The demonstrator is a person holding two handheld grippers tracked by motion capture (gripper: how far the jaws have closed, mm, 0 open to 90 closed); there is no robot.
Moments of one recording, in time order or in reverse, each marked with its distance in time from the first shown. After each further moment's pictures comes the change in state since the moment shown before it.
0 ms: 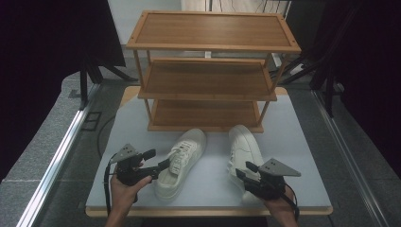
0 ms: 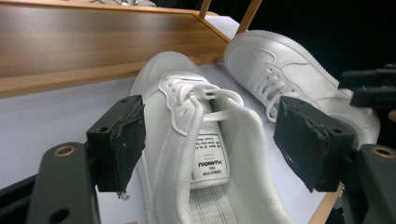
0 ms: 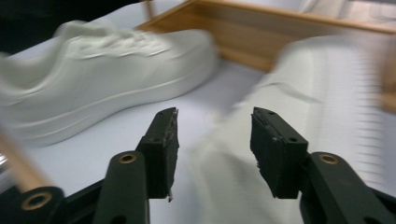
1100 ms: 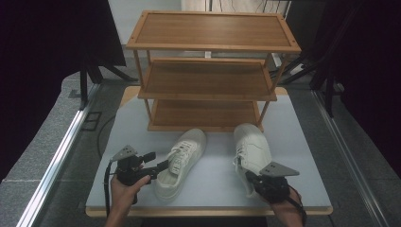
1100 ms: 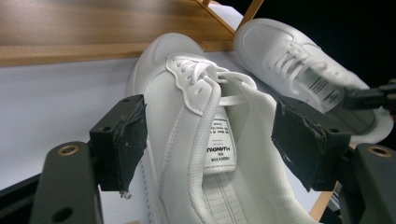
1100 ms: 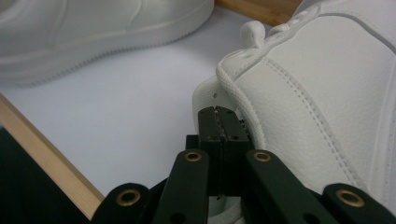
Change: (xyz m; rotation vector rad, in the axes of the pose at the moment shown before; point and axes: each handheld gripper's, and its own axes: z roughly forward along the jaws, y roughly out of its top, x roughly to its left) left arm 0.012 -0.011 0.004 0.036 -0.020 -0.064; right arm -0.017 -0.012 -0.008 0.153 -0.031 -0.026
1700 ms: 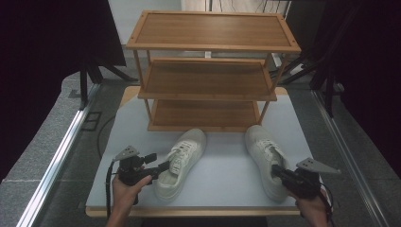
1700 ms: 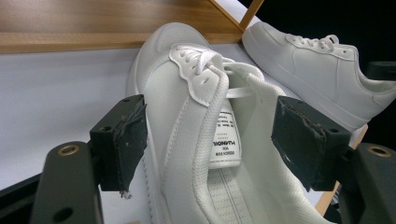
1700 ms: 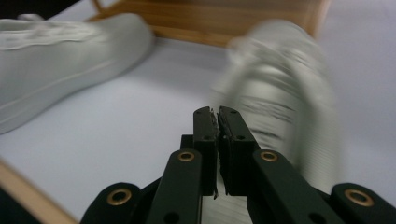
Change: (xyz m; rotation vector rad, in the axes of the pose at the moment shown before) left arm 0.002 -0.003 0.005 0.023 0.008 -0.016; right arm -0.053 -0.014 -0.039 -0.114 -0.042 0.156
